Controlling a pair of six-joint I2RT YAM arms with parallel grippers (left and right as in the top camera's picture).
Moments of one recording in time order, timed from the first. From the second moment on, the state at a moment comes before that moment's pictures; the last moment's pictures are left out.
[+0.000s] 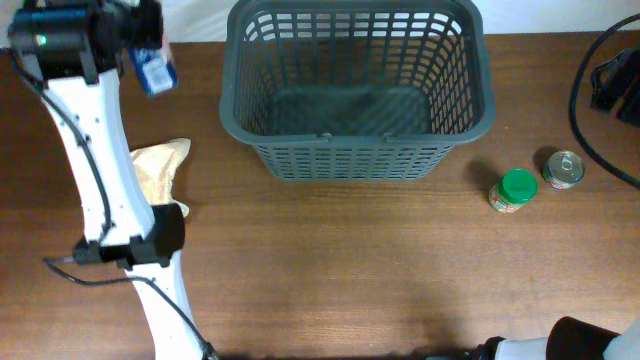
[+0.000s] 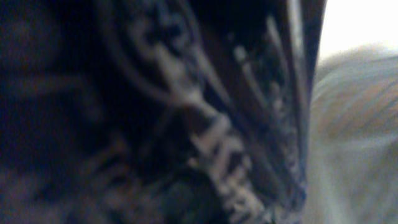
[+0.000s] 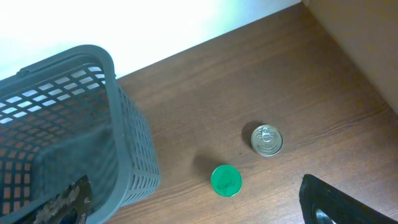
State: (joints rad) left arm 0.04 2.28 3.11 -1.46 0.02 0.23; right arm -0.36 1.58 2.38 -1.54 -0.12 0.12
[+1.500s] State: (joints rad) left arm -0.48 2.37 2.44 -0.99 -0.16 0.94; right arm -0.36 1.58 2.38 -1.54 -0.12 0.12
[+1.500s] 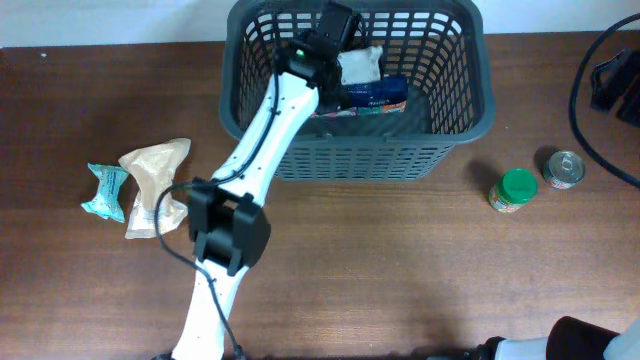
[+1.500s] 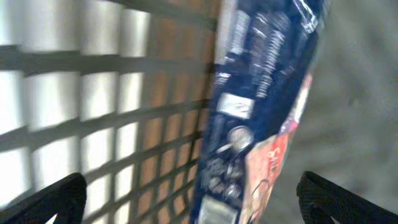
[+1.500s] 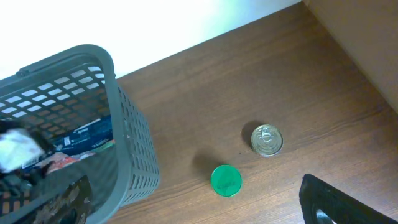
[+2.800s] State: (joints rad) left arm 0.29 2.16 1.74 -1.18 -0.03 0.16; right arm -0.36 1.58 2.38 -1.54 -0.12 0.12
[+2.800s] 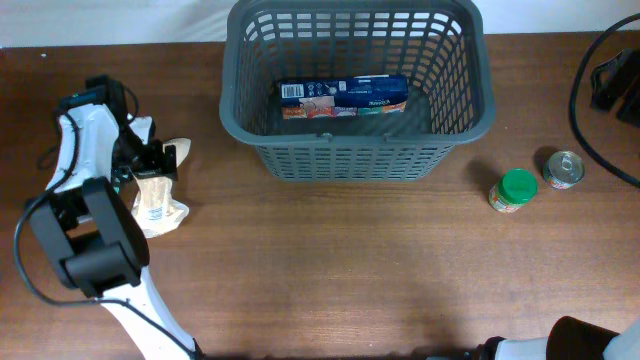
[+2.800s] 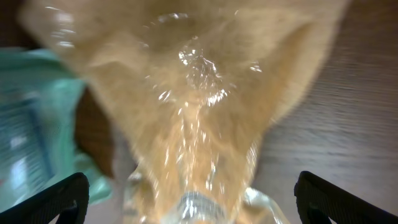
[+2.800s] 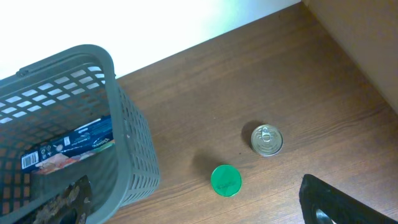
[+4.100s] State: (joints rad) left arm 0.06 2.29 3.09 -1.41 0.18 0.39; right arm -0.36 1.58 2.38 -1.54 -0.12 0.12
